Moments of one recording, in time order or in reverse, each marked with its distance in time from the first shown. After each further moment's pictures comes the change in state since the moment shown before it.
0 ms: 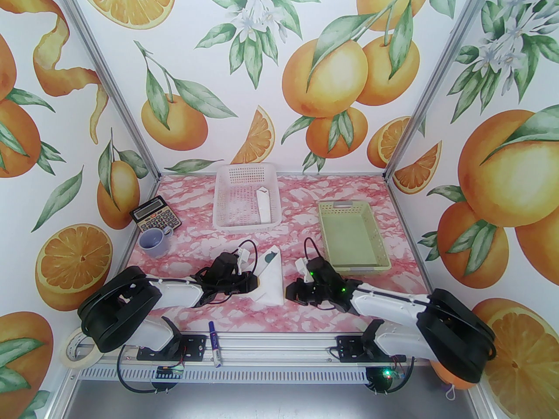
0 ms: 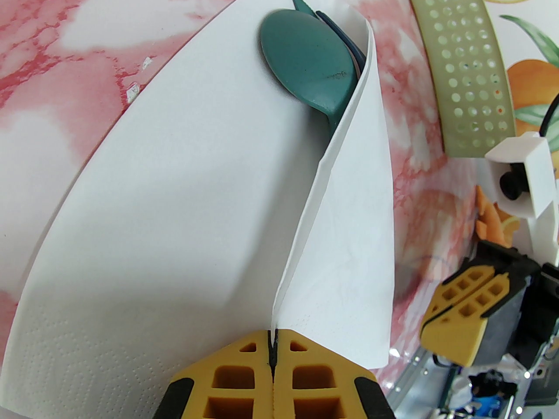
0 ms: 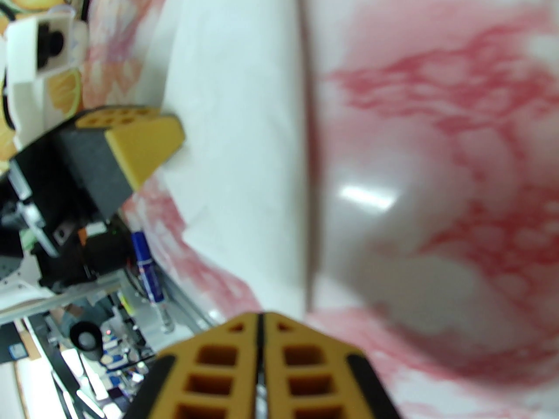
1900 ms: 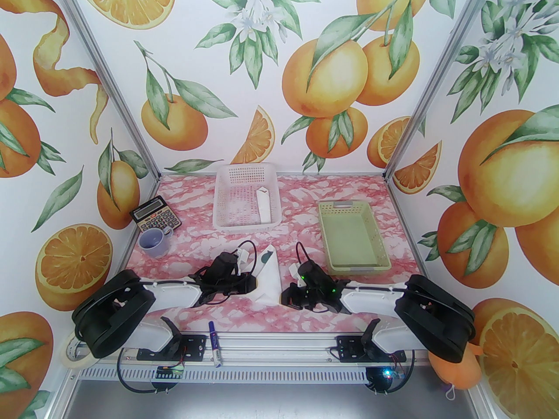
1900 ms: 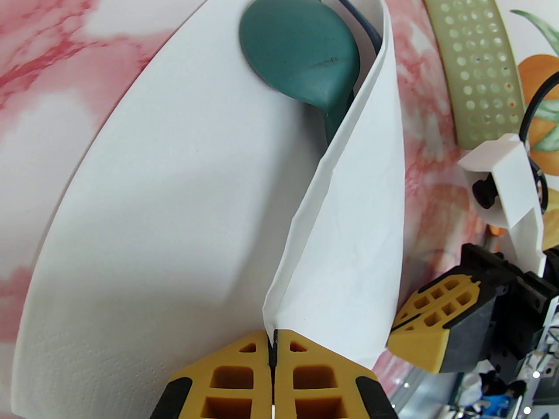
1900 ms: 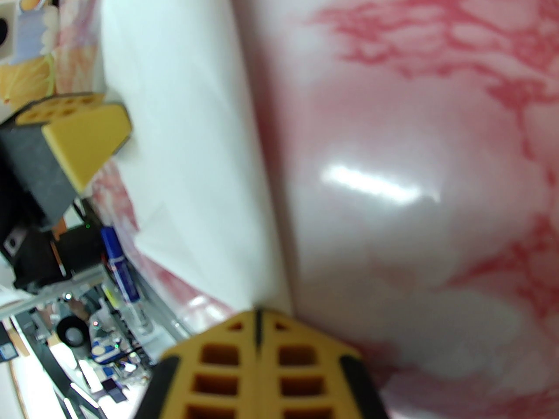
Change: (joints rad) left arm 0.000 -0.078 0.017 -0.158 -0.031 0.050; right arm 0.040 0.118 0.023 0.009 0.028 -0.007
